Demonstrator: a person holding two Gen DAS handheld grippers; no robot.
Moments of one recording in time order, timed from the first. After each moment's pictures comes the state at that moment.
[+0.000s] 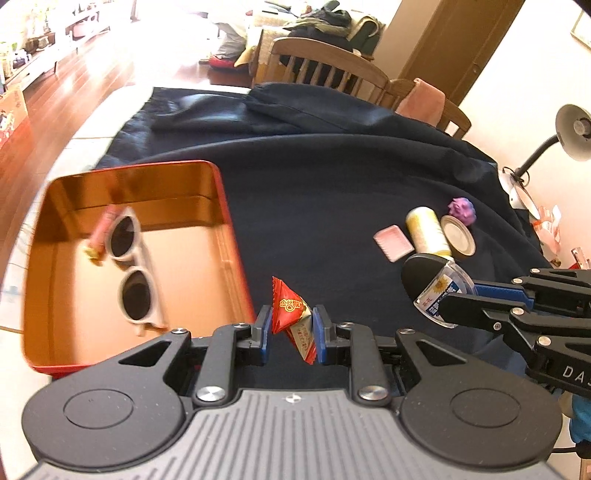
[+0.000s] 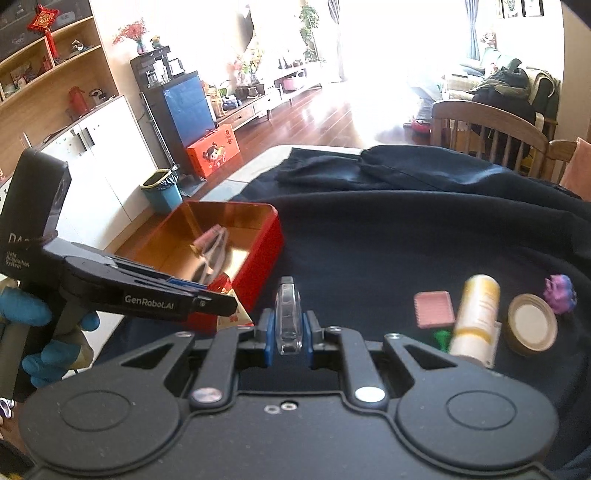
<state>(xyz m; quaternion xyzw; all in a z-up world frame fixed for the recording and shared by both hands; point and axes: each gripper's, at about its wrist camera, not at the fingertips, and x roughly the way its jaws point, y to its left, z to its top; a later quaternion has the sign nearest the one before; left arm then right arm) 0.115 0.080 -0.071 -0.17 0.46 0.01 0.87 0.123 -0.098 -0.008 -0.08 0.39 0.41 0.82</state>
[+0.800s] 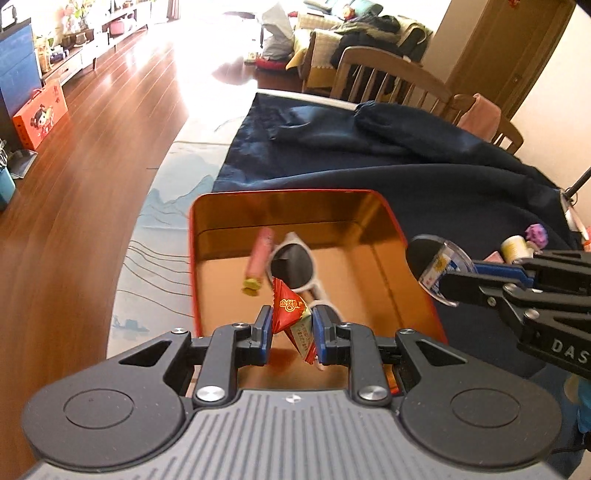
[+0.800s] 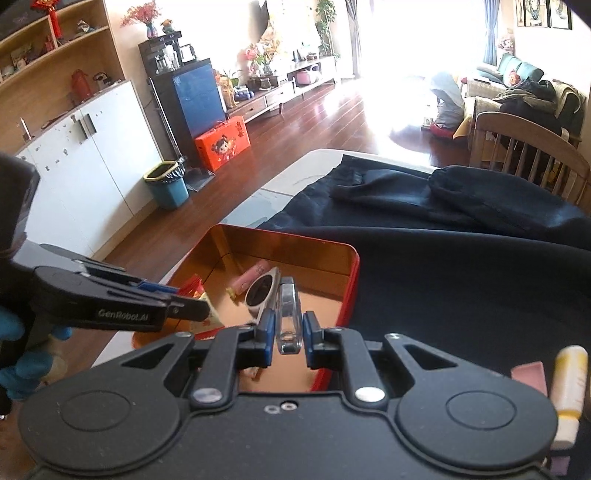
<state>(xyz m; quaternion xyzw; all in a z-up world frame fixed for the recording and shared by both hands) 0.109 0.212 -0.086 -0.15 0.47 0.07 0.86 0.138 0.045 -0.032 -0.11 0.39 0.41 0.81</state>
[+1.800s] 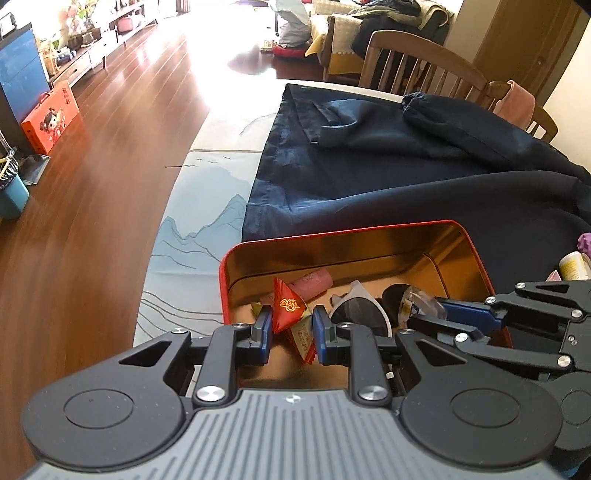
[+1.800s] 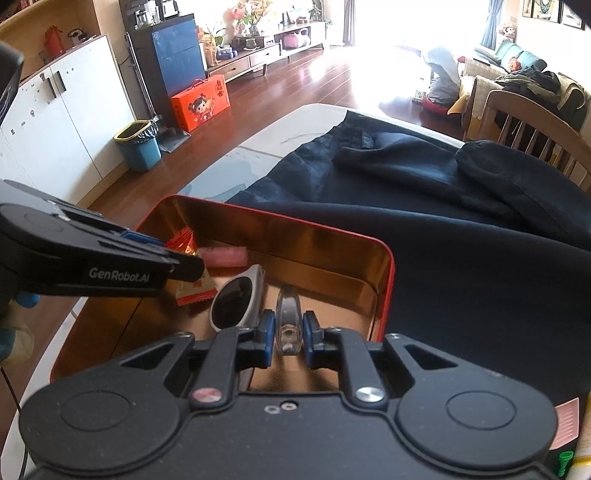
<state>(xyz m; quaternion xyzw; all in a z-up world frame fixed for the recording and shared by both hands) 0.170 0.248 -0.116 -0.13 0.50 0.09 0.85 0.169 0.116 -0.089 -0.17 0.43 0.38 0.80</state>
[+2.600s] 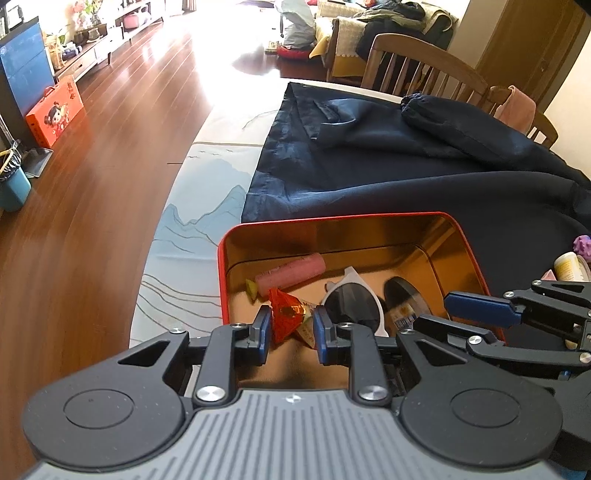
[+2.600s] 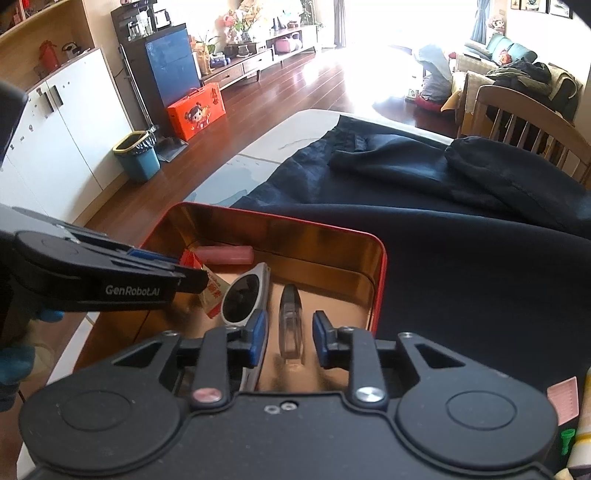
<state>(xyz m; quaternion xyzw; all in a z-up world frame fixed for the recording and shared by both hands) 0.157 0.242 -0.114 -0.14 0.49 0.10 0.85 0.159 0.102 -0.074 -0.14 0.43 0.37 0.81</state>
